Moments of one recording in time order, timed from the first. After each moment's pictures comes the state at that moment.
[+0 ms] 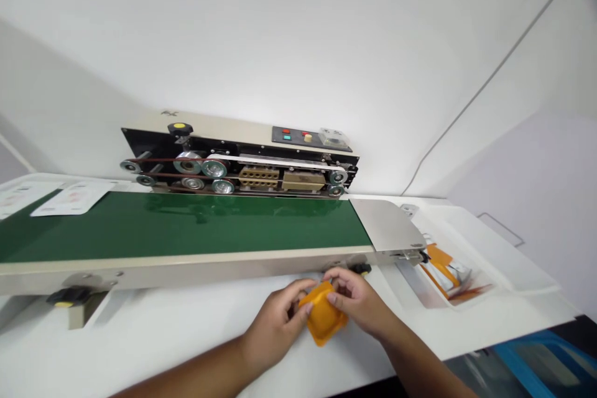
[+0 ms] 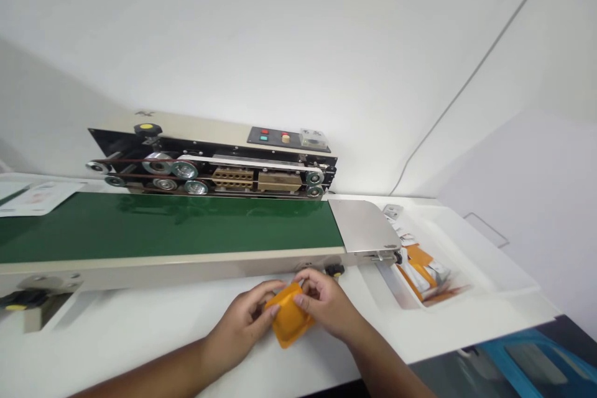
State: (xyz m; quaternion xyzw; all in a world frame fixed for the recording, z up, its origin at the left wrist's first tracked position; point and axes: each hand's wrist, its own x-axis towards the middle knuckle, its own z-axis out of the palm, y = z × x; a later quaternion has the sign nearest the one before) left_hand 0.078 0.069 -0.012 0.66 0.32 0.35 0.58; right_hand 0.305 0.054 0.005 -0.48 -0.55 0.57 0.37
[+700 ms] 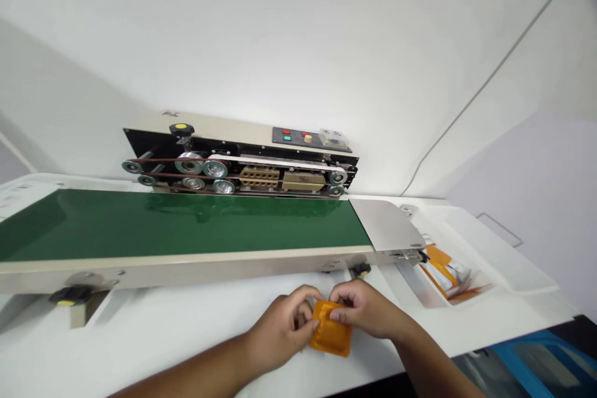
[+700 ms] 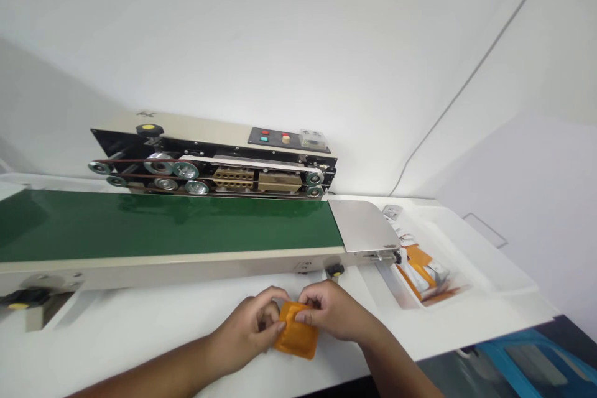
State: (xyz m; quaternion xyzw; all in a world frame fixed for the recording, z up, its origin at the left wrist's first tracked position) left_hand 0.080 0.064 -0.003 0.68 0.29 0.28 0.61; right_hand 0.315 0.052 0.031 -0.50 -0.67 0.50 0.21
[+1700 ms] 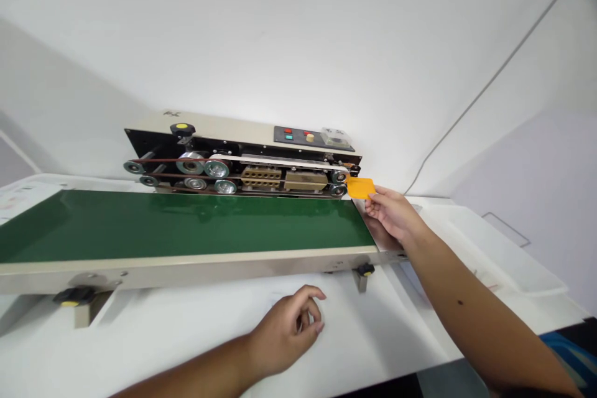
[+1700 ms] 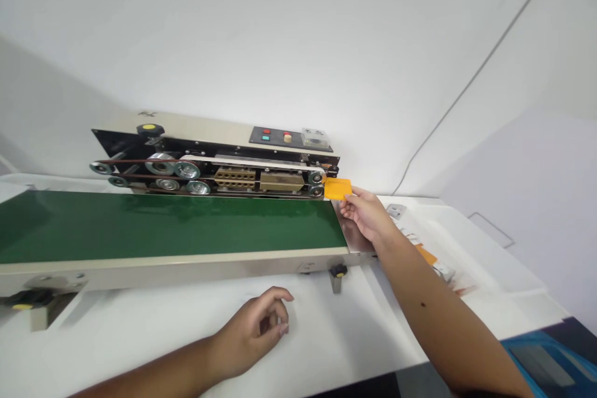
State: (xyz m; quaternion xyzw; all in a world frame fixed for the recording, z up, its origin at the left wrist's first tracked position) left_hand 0.075 0.063 -0.002 0.73 0.30 0.27 0.55; right_hand 0.385 0.179 0.119 -0.49 -0.43 0.50 0.57
